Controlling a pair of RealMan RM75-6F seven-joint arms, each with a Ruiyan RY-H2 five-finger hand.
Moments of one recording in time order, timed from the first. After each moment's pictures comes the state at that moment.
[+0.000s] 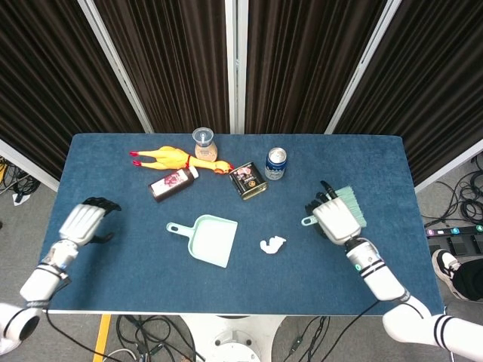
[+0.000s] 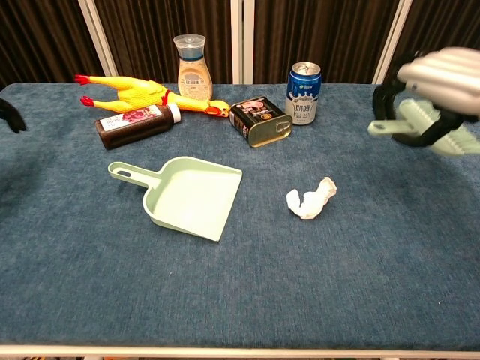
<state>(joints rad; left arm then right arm) -0.48 -1.37 -0.08 -1.17 1.51 0.95 -0.15 0.60 -1.35 0.13 -1.49 -1.40 1.03 -0.35</state>
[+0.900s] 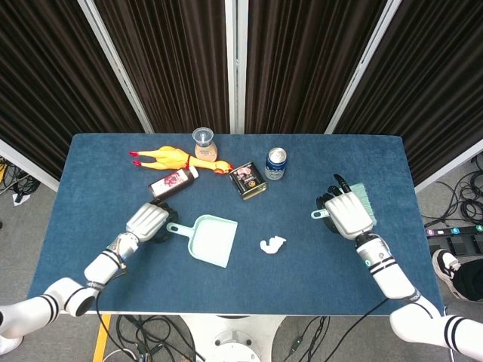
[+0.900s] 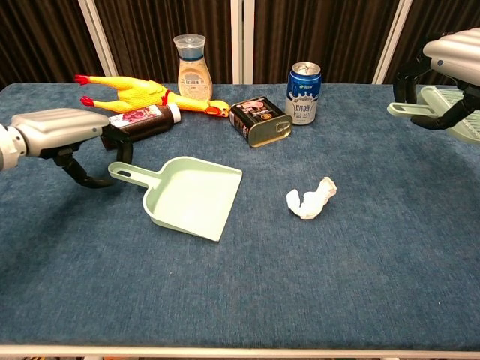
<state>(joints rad) -0.68 -1.57 -0.08 -1.15 1.48 0.82 -0.06 0.60 -1.31 0.13 -1.52 -1.34 1.03 -0.34</state>
